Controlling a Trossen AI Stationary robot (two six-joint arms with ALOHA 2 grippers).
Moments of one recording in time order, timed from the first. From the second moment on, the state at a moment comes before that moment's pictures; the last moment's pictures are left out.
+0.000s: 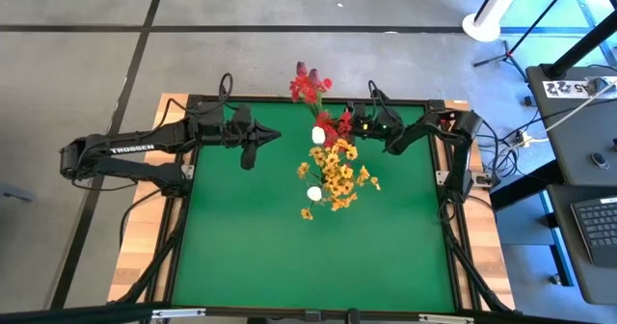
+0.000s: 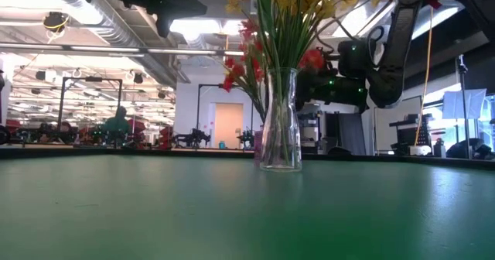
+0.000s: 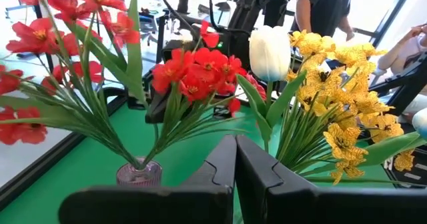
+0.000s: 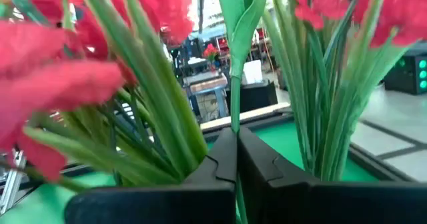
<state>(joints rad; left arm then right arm) 0.31 0.97 0.73 0.04 0.11 -0.18 -0.56 1.93 0.65 1.49 -0.52 0.31</state>
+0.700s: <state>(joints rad) 0.31 0.97 0.73 0.04 0.11 -0.21 -0.56 1.93 0.65 1.43 -0.62 0.31</state>
